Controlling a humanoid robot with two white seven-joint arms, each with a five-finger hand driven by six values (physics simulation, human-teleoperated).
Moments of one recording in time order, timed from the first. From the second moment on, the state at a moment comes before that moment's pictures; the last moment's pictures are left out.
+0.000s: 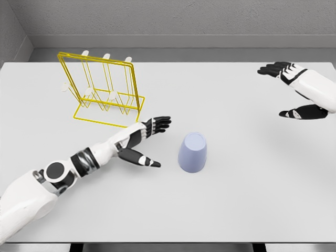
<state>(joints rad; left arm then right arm) -0.43 0.56 -0.92 -1.42 0.67 -0.33 -0.32 -0.20 -0.72 -0.03 -1.62 0.19 -0.61 0.51</state>
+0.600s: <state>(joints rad) -0.48 0.48 -0.96 -1.41 0.67 -0.26 -0.31 -0.18 -0.71 -0.04 -1.62 0.19 -0.61 0.51</state>
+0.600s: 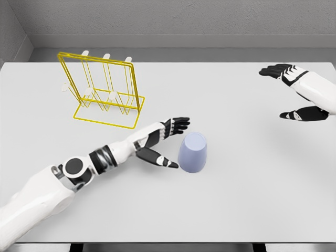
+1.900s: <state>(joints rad) -0.49 0.36 -0.97 -1.34 0.65 -0.22 -0.31 -0.17 -0.71 -0.07 -1.62 0.19 -0.61 0.51</state>
